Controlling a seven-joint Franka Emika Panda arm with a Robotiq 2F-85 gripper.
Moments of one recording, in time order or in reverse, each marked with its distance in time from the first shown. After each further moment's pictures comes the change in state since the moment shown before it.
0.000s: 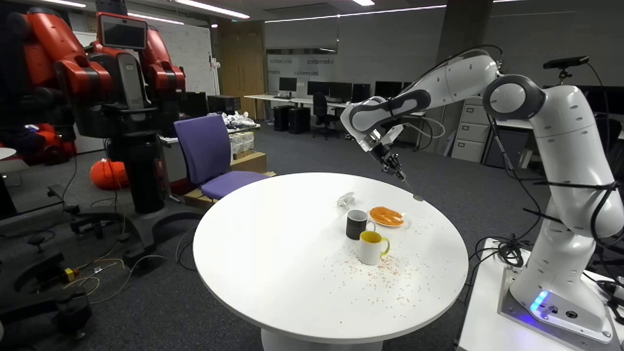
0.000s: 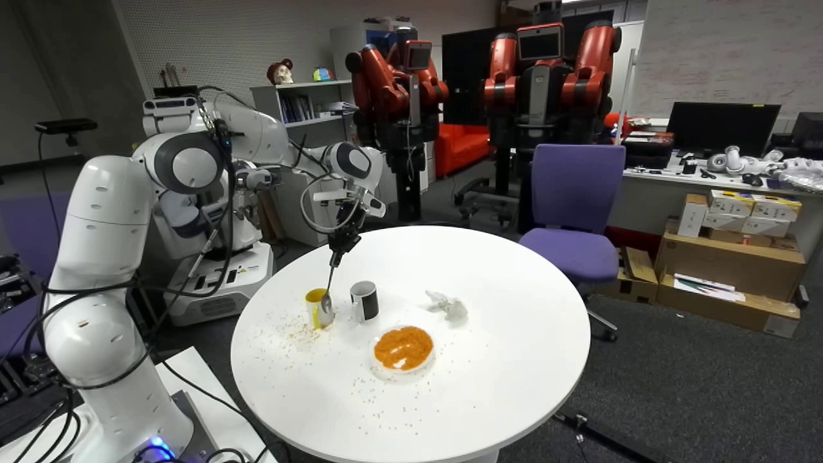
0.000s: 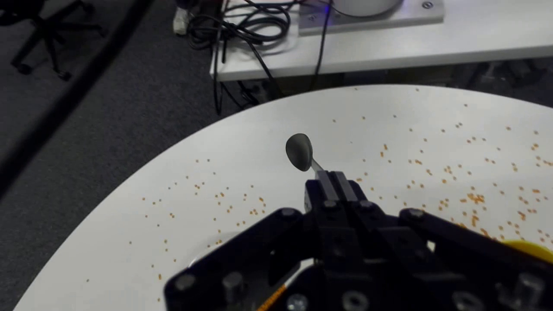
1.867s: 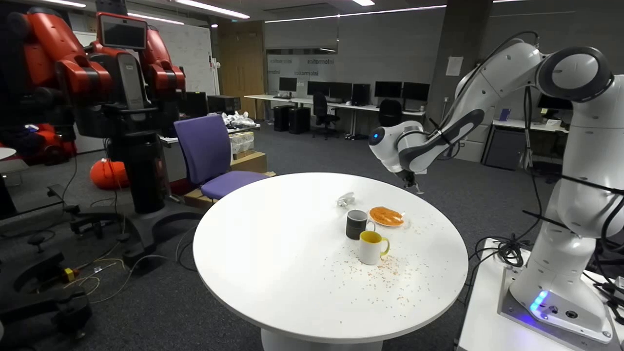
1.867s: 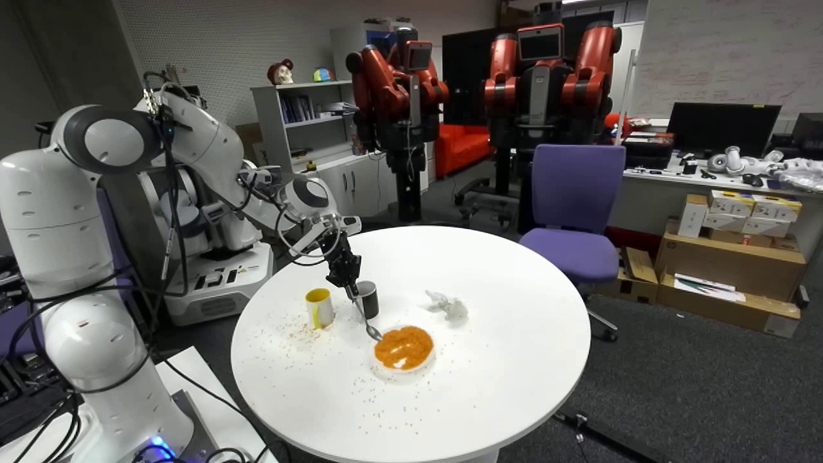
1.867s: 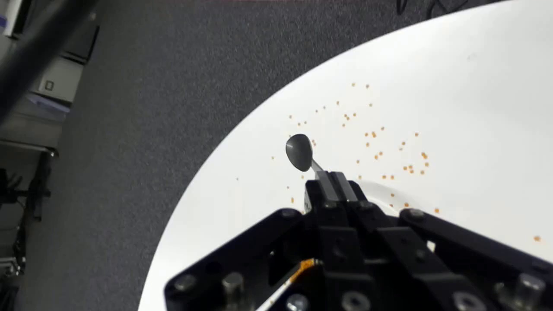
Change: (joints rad) arm -0.002 -0.349 0.032 -0.714 -0.596 0.651 0.201
